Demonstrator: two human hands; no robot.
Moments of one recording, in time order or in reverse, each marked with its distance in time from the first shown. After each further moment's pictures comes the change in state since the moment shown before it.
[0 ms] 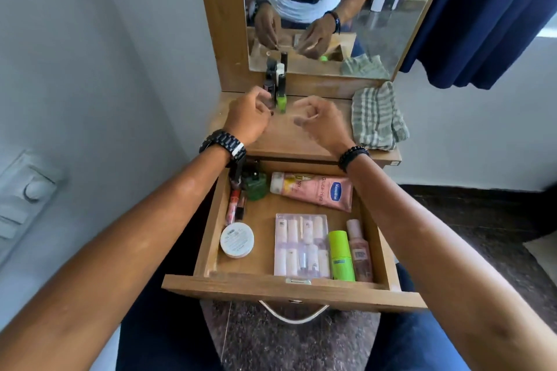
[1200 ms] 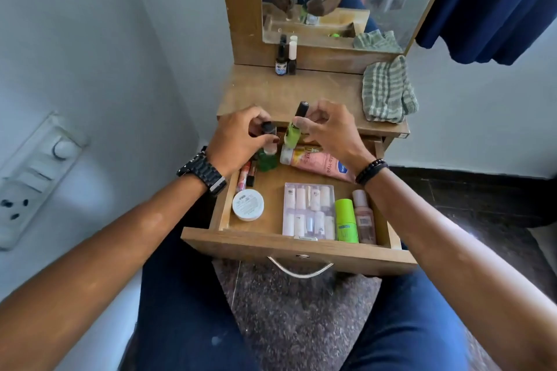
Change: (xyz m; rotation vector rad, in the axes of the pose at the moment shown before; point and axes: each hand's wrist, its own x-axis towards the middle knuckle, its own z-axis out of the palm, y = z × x) left_hand -0.104 -0.029 -0.028 0.094 -0.061 0.188; right_hand -0.087 -0.016 0.001 0.167 -0.100 -0.007
